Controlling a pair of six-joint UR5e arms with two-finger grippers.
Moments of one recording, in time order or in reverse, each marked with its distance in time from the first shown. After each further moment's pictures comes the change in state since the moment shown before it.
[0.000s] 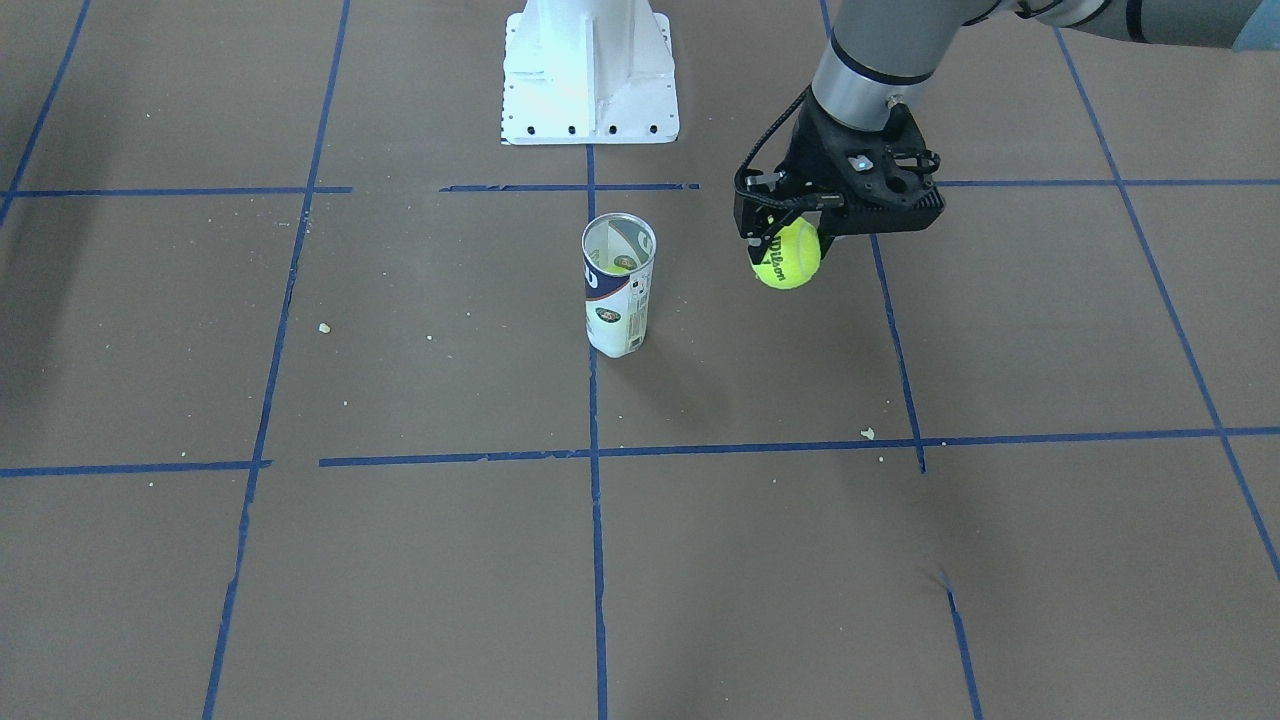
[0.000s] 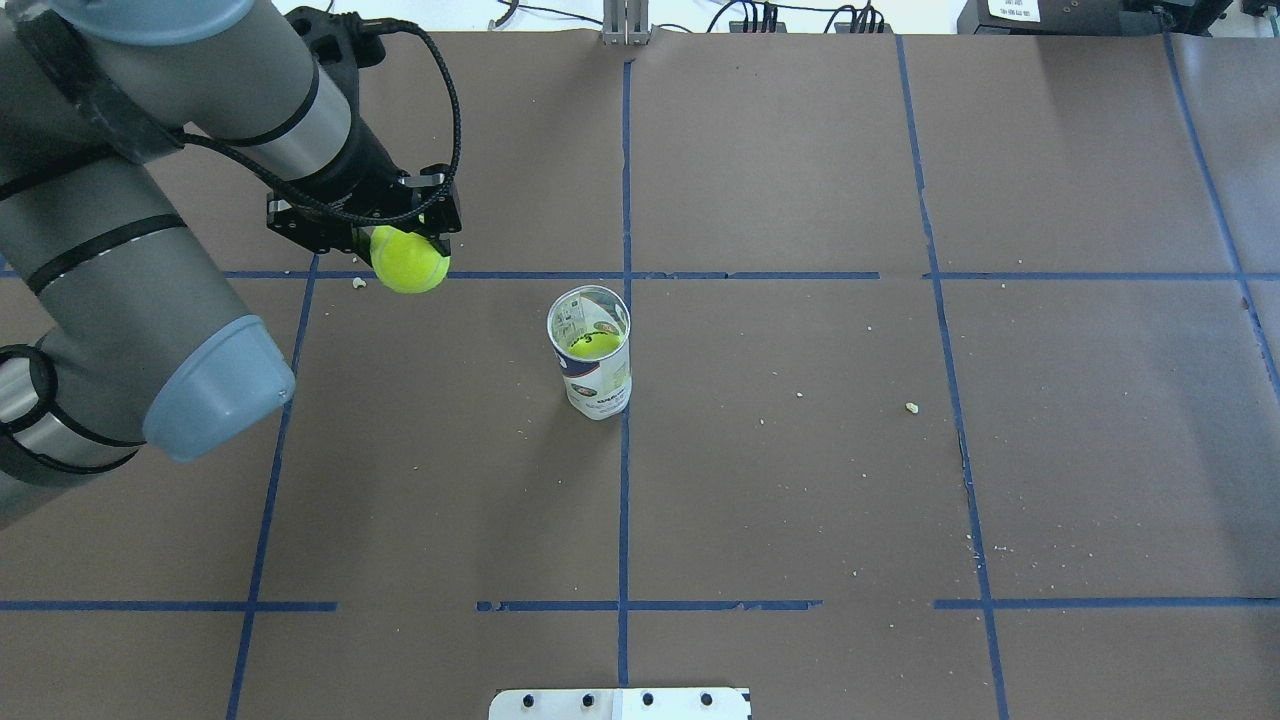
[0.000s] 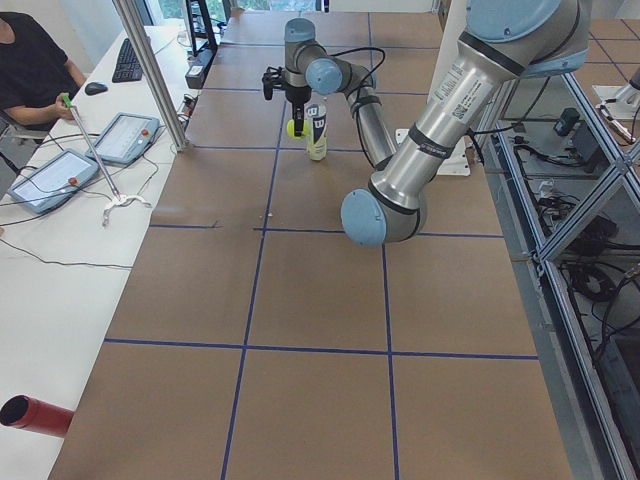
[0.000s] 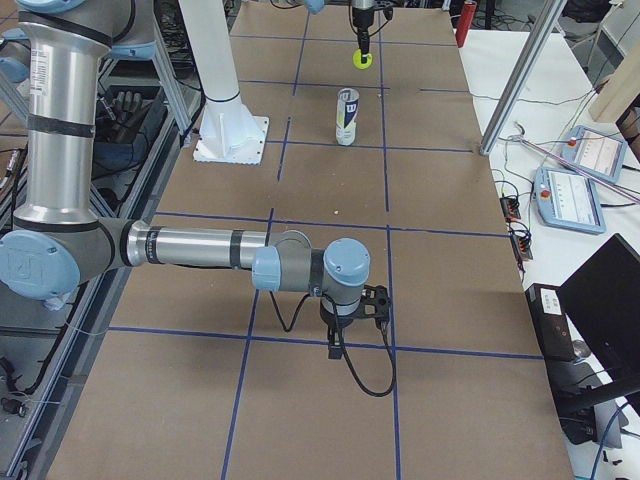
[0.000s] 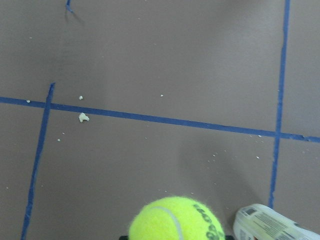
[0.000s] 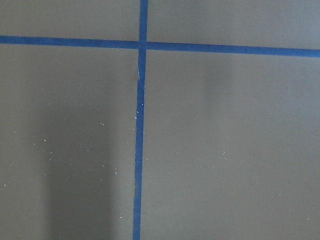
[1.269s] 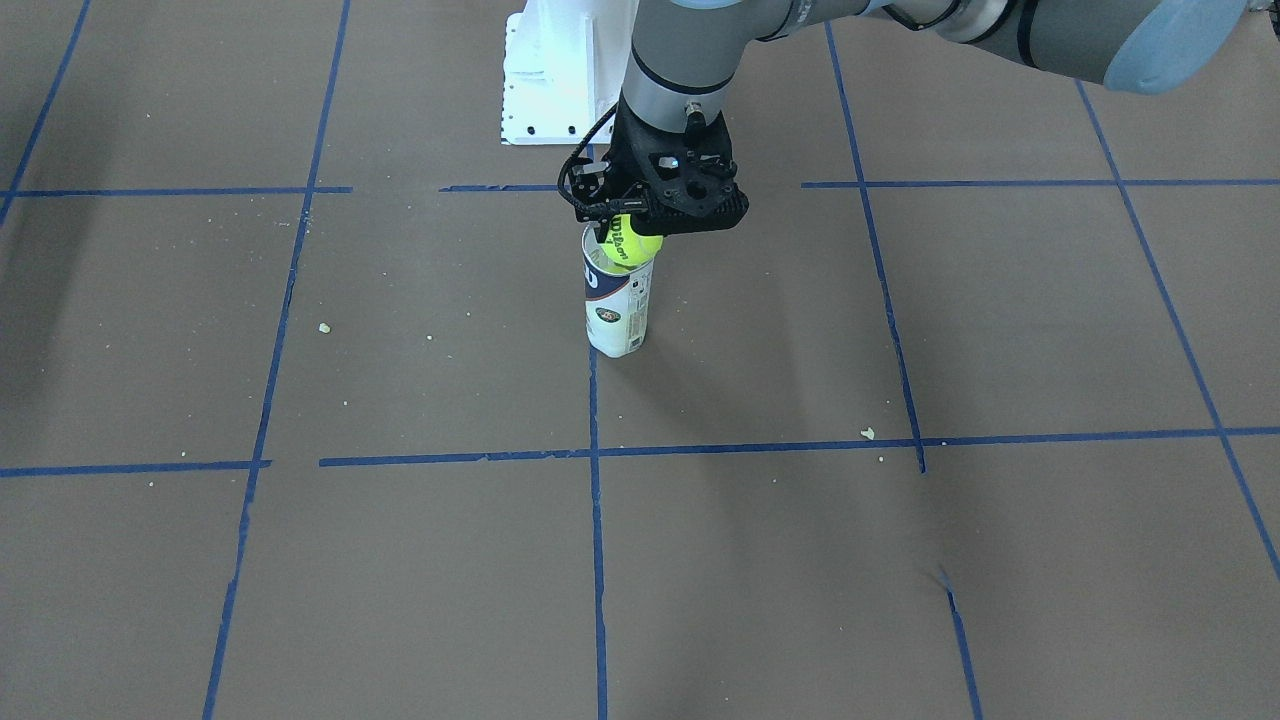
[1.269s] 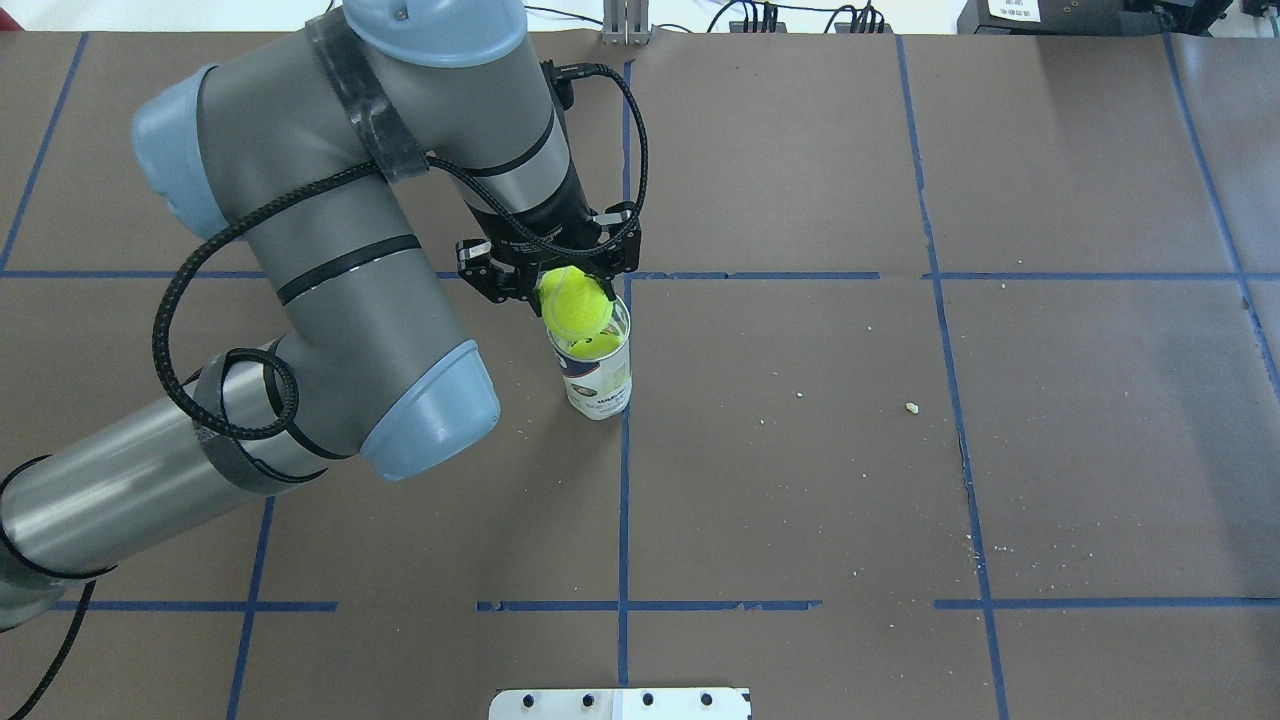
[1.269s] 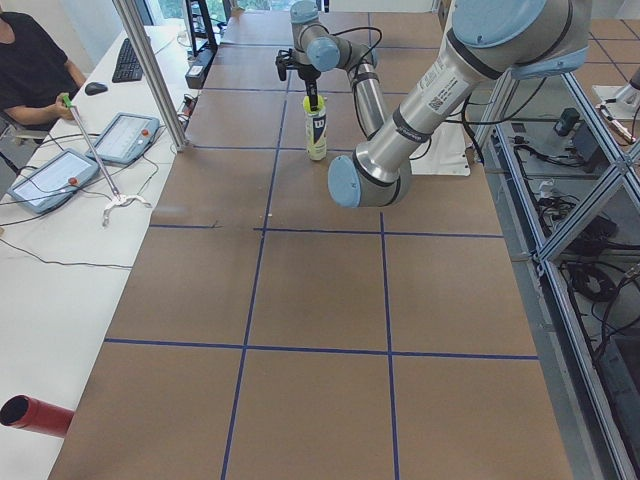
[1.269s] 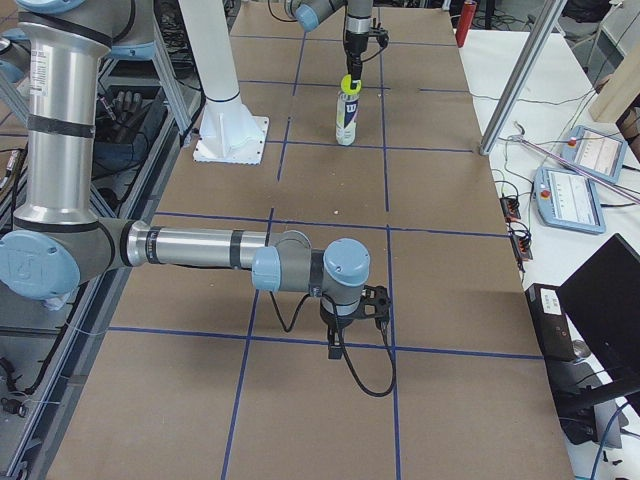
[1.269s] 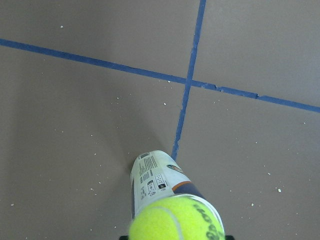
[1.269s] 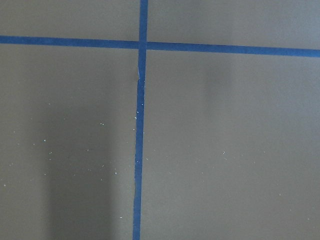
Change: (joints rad) left arm 0.130 -0.206 0.191 -0.015 -0.024 -0.145; right arm 0.000 0.000 0.000 0.000 0.000 0.000
